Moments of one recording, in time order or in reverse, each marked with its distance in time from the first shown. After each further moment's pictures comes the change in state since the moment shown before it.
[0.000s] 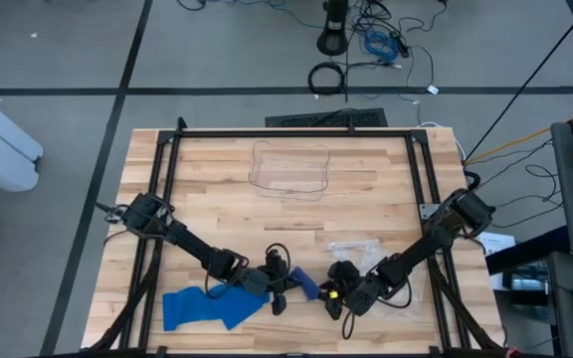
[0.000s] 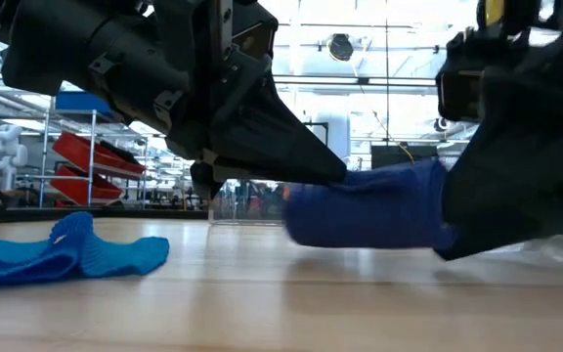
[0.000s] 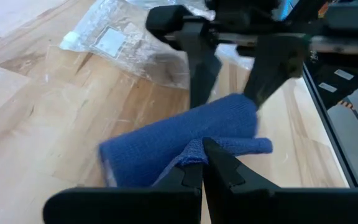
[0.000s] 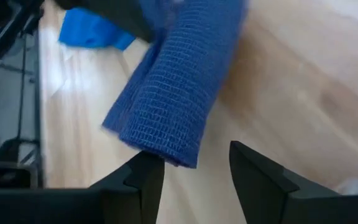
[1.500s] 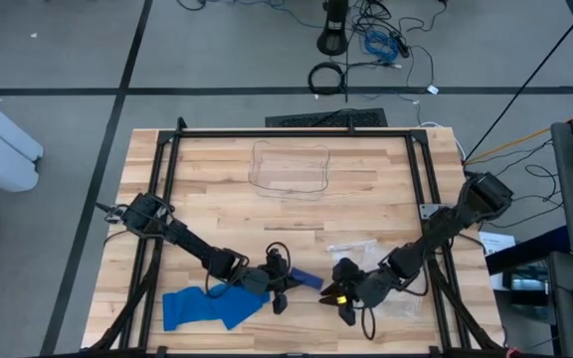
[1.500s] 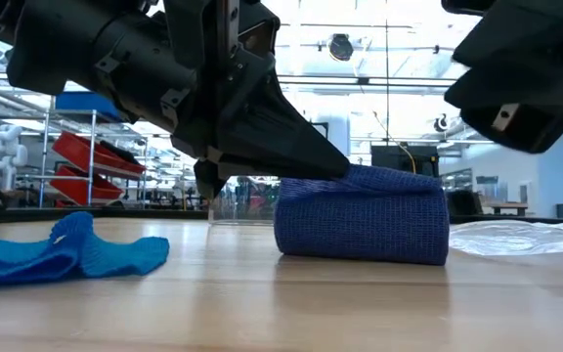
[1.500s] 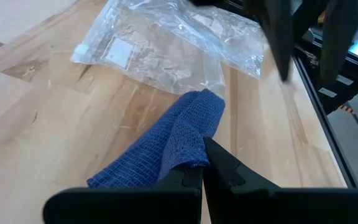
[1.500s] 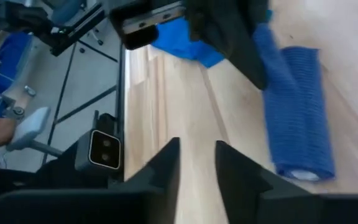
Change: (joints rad) left arm 0.003 0.001 0.001 0.010 -0.002 0.001; right arm -0.011 -0.206 0.000 -0.024 -0.113 -0.276
